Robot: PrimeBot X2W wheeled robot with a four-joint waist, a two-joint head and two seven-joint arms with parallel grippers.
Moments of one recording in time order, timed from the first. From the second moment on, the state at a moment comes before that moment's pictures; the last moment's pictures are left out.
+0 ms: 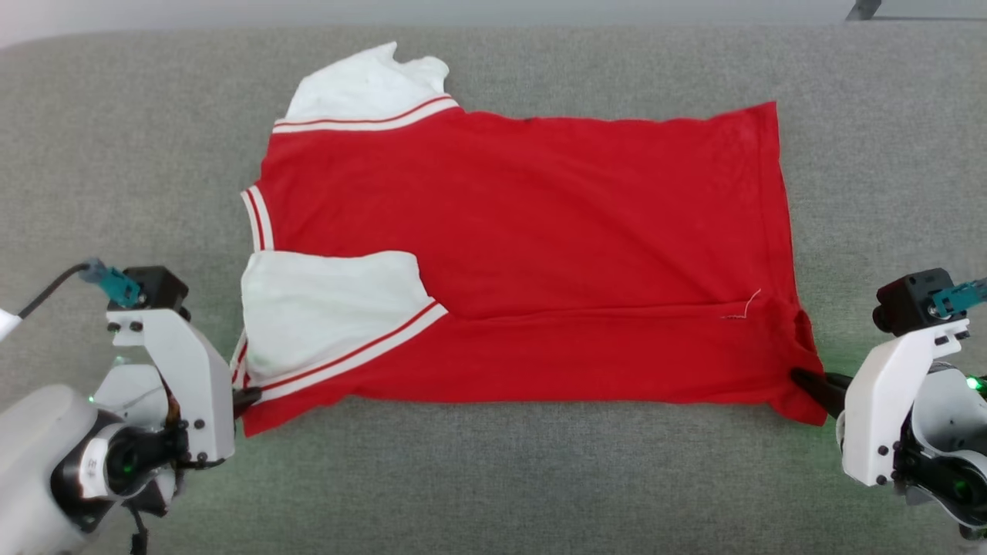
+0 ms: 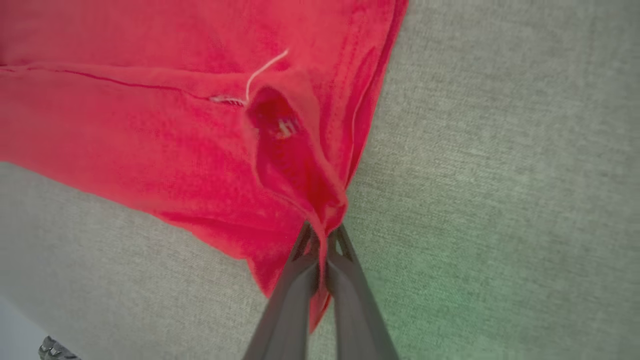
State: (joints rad) left arm -0.65 0.94 -0.86 0.08 -1.36 0.31 0.59; right arm -0.29 -0.36 0.10 0.00 0.58 0.13 0.87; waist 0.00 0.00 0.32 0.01
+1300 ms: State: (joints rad) left arm -0.50 1.04 -0.86 -0.08 -1.42 0.42 0.59; right arm -0.10 -0.37 0.06 -0.14 0.60 0.13 0.87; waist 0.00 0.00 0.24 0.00
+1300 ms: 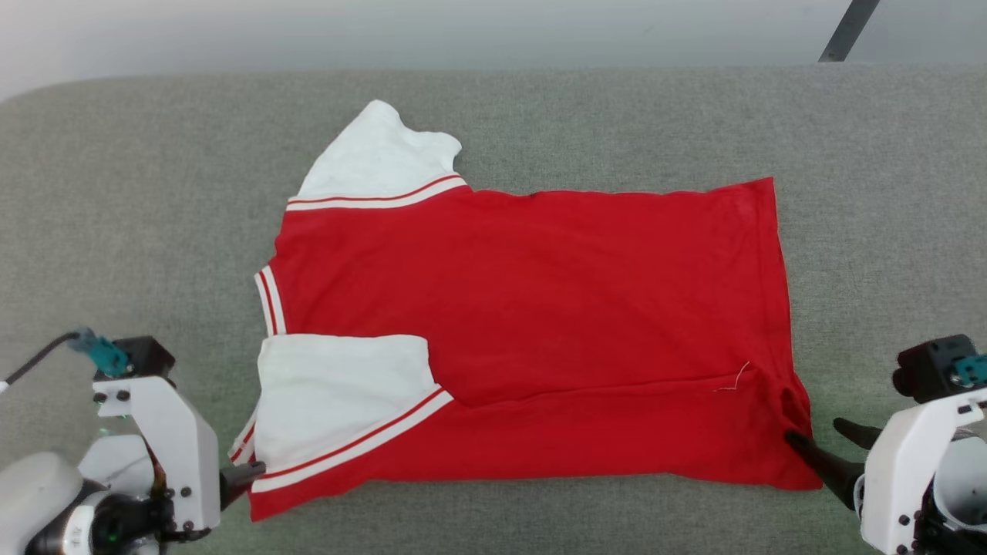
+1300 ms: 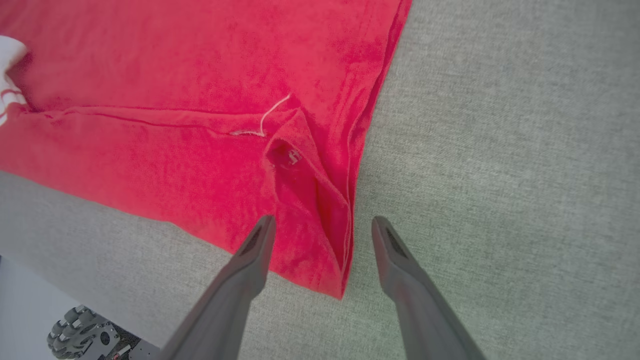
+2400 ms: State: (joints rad) left arm -1.08 0.93 -0.78 0.24 -1.10 0.14 0.51; right arm -0.26 -0.28 0.03 -0.29 0.34 0.13 0.02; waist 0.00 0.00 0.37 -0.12
